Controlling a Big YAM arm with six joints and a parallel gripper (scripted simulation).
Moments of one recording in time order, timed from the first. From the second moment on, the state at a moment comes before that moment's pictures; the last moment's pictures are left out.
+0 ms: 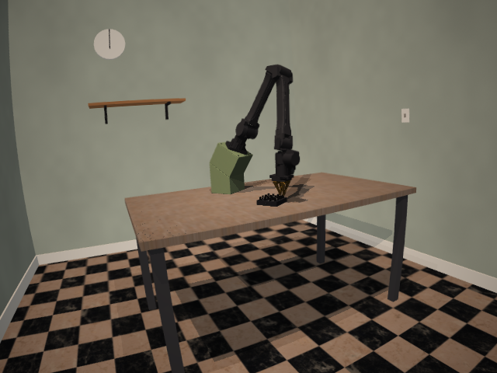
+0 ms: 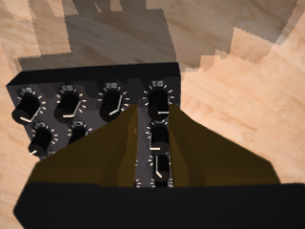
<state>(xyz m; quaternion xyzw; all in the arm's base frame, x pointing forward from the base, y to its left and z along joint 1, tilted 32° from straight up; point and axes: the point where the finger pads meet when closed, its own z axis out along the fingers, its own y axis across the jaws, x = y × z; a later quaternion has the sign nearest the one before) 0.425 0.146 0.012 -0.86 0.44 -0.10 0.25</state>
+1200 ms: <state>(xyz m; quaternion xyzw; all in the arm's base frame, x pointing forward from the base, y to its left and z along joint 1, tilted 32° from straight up) 0.416 0.136 0.040 -0.83 0.48 -0.09 0.26</state>
